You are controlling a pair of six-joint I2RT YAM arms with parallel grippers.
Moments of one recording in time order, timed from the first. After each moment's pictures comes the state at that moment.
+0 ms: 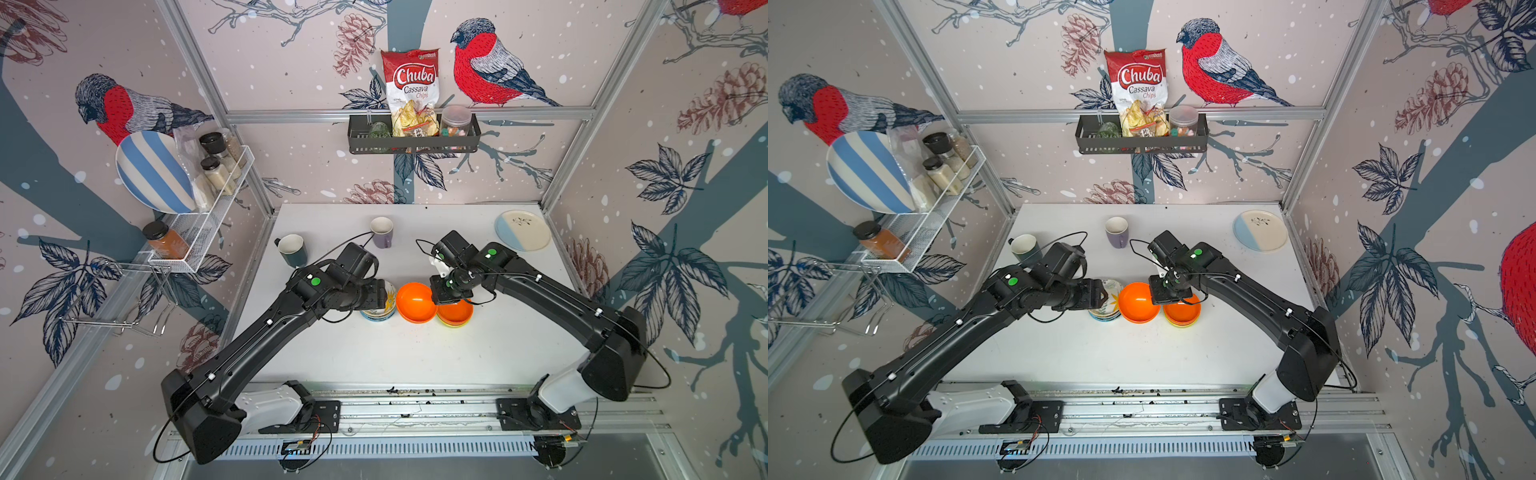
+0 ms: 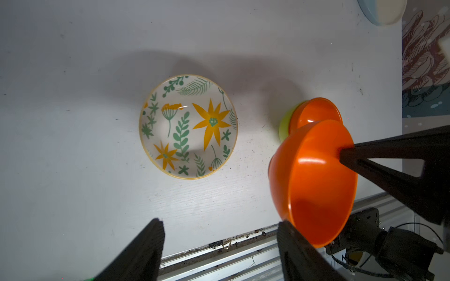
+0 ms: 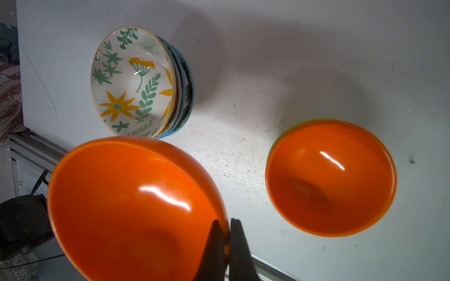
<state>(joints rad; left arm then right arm) -0.66 1.19 1.22 -1.06 0.02 -0.66 0.78 1.54 1.42 -1.06 -0.16 0.49</state>
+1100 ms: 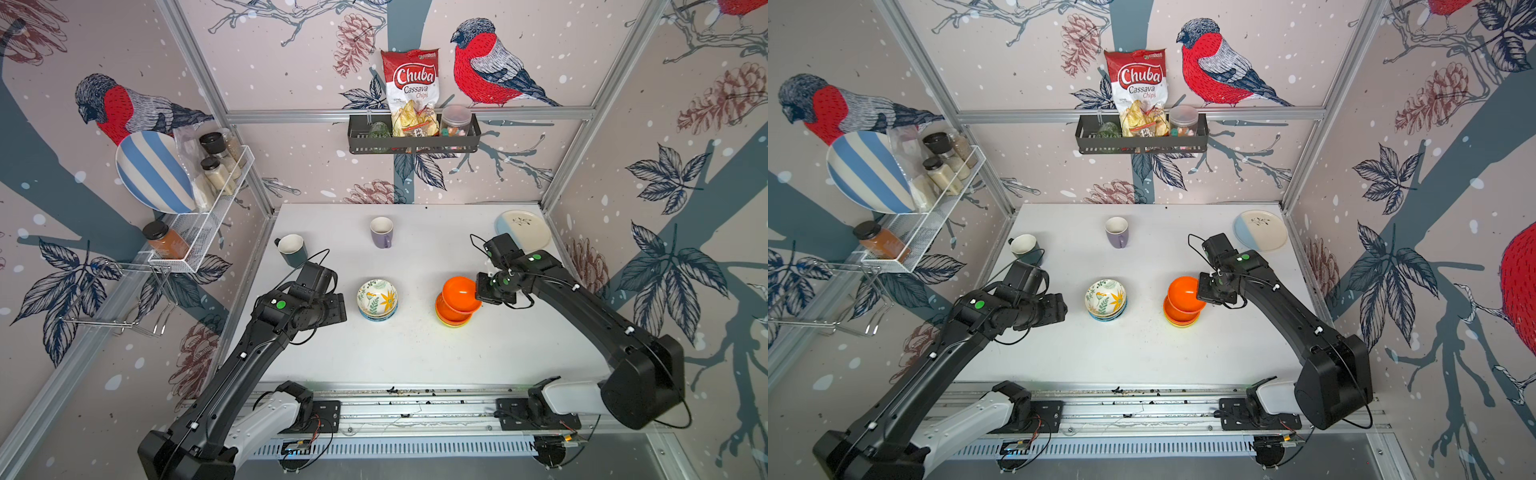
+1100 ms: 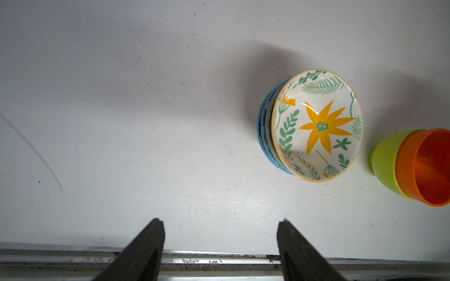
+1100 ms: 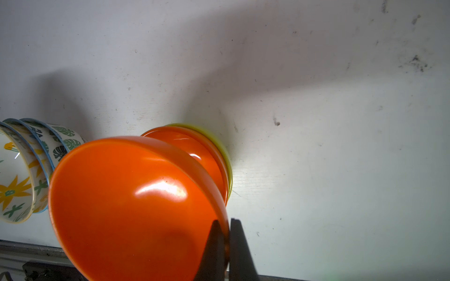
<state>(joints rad) -0.40 0.97 0.99 -1.12 -0.05 -0.57 0.45 1.38 1.15 -1.03 -0.10 0.52</state>
